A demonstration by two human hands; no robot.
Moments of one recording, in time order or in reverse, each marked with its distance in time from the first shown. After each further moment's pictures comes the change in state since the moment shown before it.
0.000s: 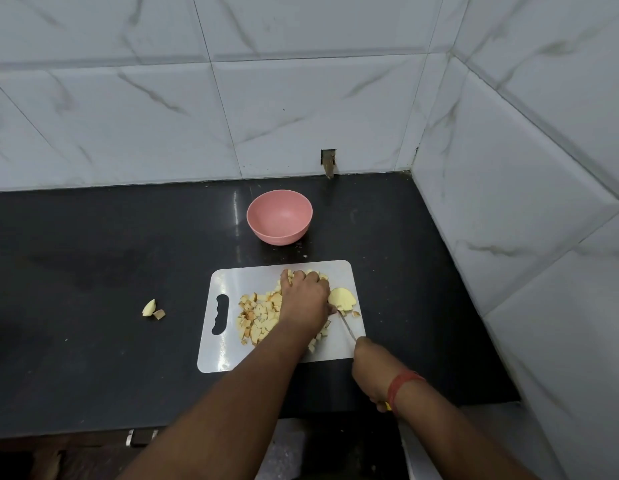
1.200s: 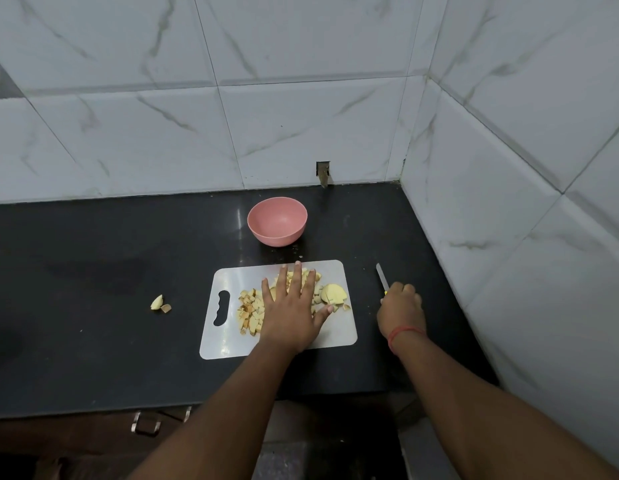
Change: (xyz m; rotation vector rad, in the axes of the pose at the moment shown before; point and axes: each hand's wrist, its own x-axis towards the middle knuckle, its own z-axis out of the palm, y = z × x) left_hand -0.059 0.000 -0.001 0.009 0.083 -0.072; right_hand 0.074 0.042 -0.034 -0.176 0.680 -0.059
